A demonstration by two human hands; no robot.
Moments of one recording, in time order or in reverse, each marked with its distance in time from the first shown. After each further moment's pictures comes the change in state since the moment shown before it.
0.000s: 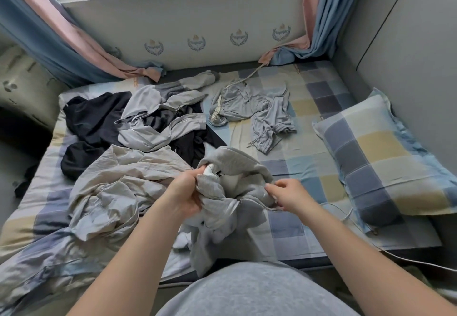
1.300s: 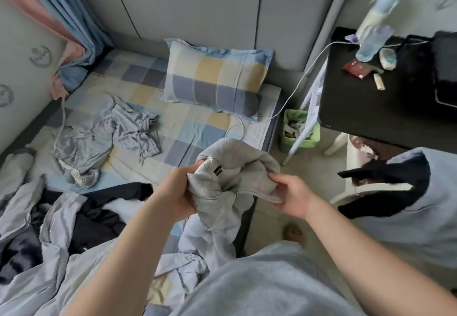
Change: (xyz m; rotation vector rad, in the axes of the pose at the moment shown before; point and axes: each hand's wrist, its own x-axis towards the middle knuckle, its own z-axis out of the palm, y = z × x) left_hand 0.025 -0.025 0.036 1.114 -0.430 -0.432; right_hand -0.172 0.113 0.127 1.775 0.449 0.095
